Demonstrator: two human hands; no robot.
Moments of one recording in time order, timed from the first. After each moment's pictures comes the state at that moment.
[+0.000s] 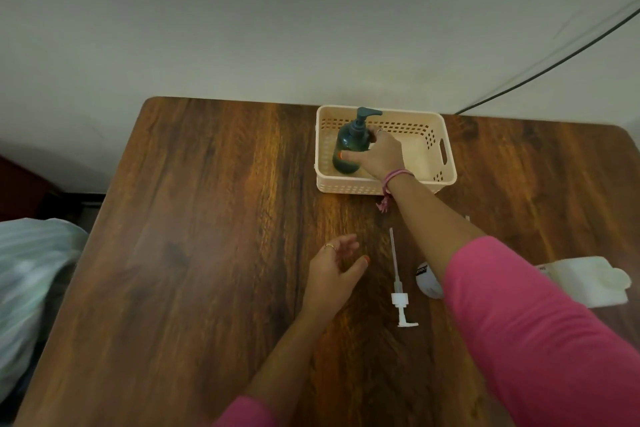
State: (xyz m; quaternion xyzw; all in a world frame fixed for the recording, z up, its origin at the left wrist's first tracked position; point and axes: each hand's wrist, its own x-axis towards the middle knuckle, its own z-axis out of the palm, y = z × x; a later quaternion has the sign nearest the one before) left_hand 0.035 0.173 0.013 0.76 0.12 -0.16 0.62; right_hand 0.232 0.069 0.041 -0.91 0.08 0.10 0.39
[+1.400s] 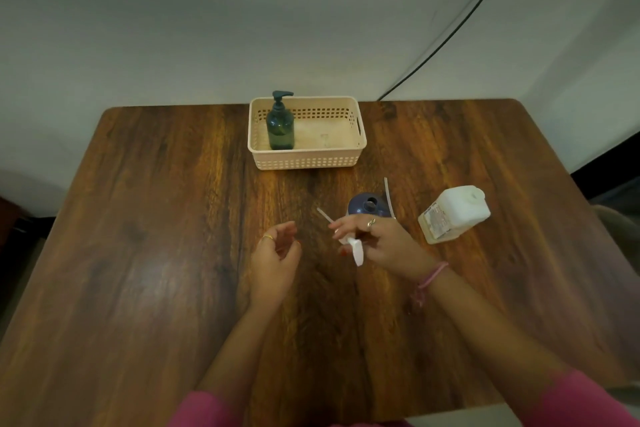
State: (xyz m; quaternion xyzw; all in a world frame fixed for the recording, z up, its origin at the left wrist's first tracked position) left_hand -0.051 0.131 0.034 0.78 0.14 -0.02 0.61; right_hand -0.019 -0.076 0.067 -0.83 -0.25 0.09 0.49
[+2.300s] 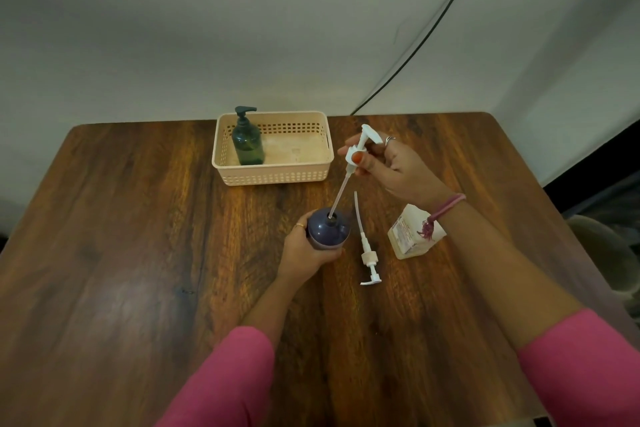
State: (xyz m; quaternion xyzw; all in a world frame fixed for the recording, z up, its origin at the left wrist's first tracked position) left_hand 0.009 0.033 0.000 0.78 0.01 -0.12 0.62; right_hand 0.059 -0.148 0.153 -0.82 -0.19 0.06 0.53
